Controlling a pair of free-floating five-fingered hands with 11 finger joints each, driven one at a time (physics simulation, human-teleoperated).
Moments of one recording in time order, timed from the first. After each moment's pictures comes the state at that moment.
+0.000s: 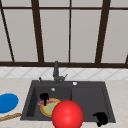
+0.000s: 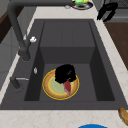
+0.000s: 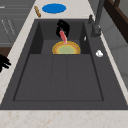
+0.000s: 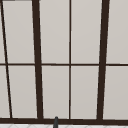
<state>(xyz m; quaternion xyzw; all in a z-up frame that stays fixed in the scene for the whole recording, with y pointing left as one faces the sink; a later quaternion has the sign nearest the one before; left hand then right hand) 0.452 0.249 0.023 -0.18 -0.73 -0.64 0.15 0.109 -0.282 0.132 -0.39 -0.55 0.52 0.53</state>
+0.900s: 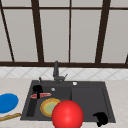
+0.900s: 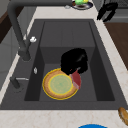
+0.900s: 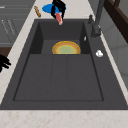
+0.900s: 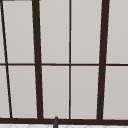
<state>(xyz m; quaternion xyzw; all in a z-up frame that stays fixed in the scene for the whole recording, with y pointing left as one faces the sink) 0.418 0.298 0.166 -0.18 -0.73 -0.64 0.15 0.109 -0.282 0.132 -0.39 -0.55 0.52 0.53</state>
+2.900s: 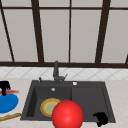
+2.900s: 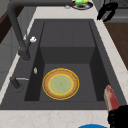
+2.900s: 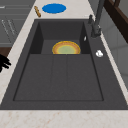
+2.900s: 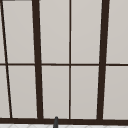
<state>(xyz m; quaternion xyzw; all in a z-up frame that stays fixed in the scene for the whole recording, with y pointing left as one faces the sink) 0.331 0.569 0.292 -0.18 -0.73 -0.64 0.15 0.109 -0.282 0.132 -0.39 -0.55 0.52 0.53</state>
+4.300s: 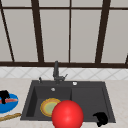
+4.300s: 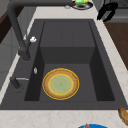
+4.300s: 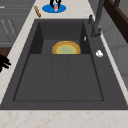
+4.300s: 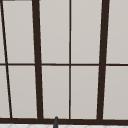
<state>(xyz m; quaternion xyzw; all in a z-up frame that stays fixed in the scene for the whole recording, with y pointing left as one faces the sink) 0.384 0.634 0.124 -0.20 -0.75 -0.61 0.16 0.109 -0.282 0.132 -0.39 -0.55 0.52 0.53</state>
